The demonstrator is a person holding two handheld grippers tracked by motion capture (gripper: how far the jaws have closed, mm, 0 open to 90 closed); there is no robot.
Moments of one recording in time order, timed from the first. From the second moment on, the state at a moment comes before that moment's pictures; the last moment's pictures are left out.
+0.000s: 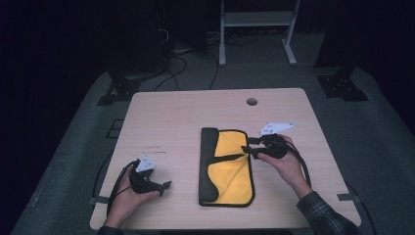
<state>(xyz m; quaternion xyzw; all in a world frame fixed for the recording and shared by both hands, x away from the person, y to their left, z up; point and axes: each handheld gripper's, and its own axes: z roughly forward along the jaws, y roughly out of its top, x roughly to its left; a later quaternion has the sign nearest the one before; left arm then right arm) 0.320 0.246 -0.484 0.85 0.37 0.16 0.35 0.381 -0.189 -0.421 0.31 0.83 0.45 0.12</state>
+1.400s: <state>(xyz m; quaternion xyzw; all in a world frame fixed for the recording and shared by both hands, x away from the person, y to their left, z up) 0.320 0.246 -0.484 0.85 0.37 0.16 0.35 0.391 -0.057 -0.468 0.21 0.89 0.40 0.06</state>
